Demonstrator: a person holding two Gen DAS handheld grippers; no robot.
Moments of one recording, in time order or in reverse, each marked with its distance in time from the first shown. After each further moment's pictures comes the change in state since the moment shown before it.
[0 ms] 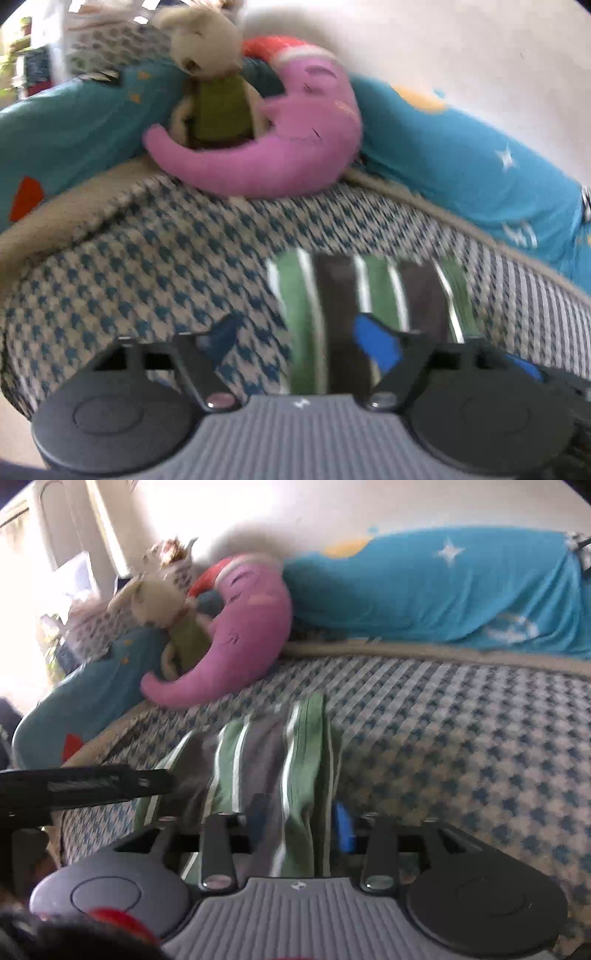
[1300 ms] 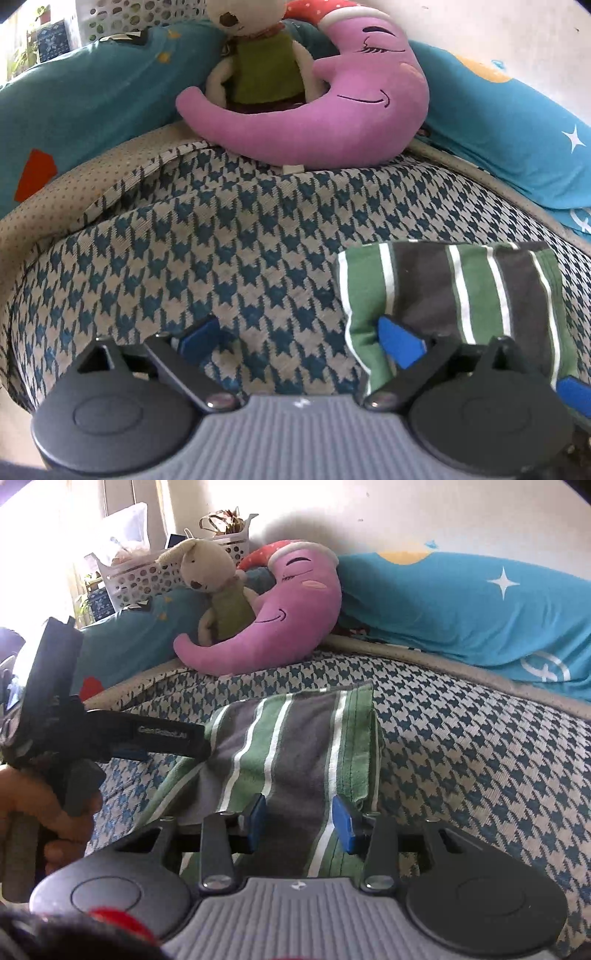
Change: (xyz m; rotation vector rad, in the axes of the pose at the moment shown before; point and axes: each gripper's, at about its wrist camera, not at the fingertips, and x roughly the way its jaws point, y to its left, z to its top) left arm 0.055 0.028 -0.005 -0.011 0.100 0.122; right arm 0.002 0.032 -0.016 -0.196 0.065 0.042
